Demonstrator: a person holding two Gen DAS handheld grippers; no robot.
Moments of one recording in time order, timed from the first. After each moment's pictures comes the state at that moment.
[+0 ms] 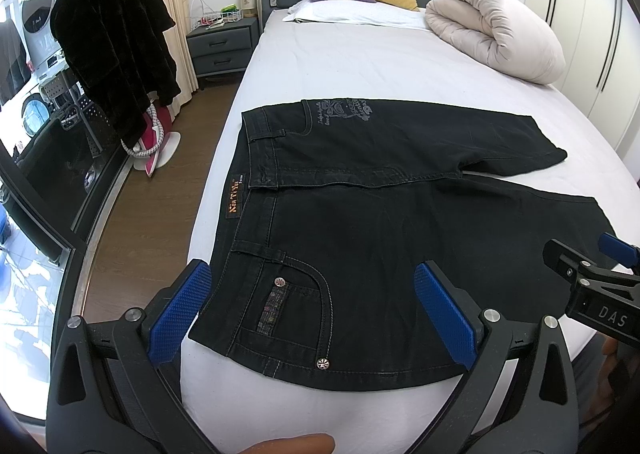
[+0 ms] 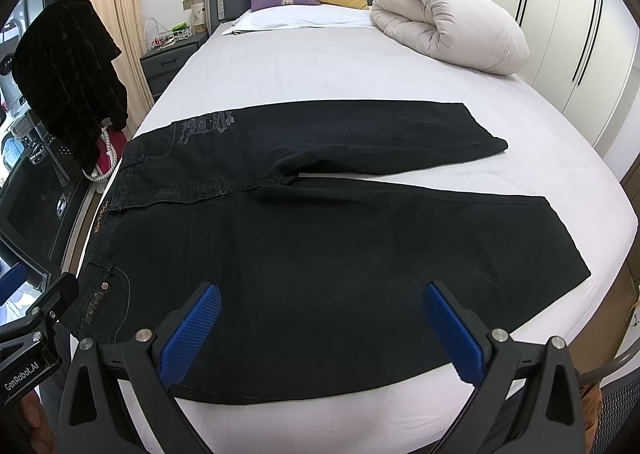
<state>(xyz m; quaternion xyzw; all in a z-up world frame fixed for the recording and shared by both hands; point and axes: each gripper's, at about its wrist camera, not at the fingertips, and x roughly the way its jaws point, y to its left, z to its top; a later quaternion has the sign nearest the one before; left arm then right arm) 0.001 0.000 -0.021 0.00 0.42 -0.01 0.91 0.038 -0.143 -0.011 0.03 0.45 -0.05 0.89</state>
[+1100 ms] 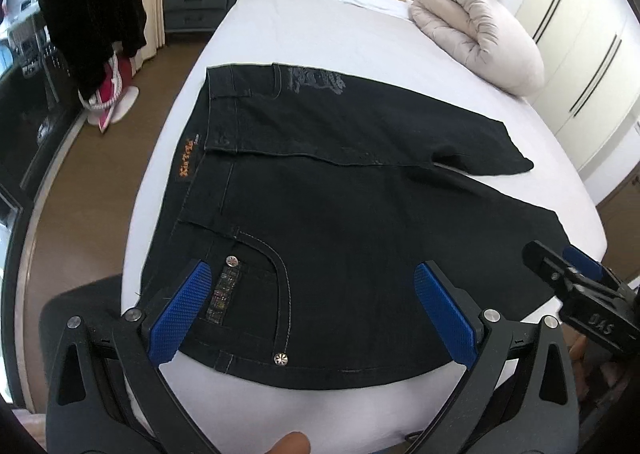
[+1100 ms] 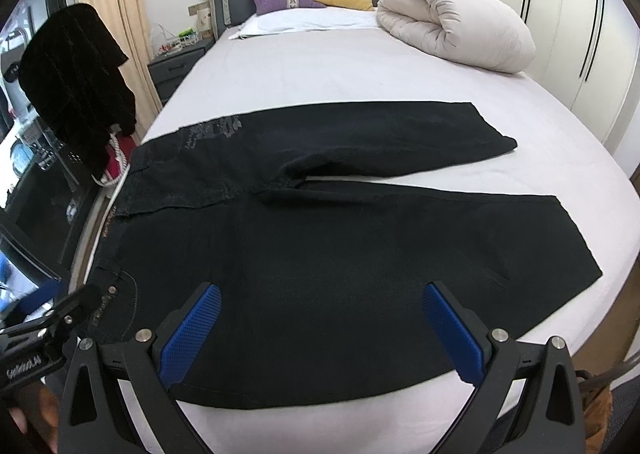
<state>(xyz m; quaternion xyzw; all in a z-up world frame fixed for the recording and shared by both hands) 0.027 0.017 -0.046 -0.09 0.47 -0.08 0.88 0.035 -0.138 -0.027 0.05 0.43 -0.02 0.90</state>
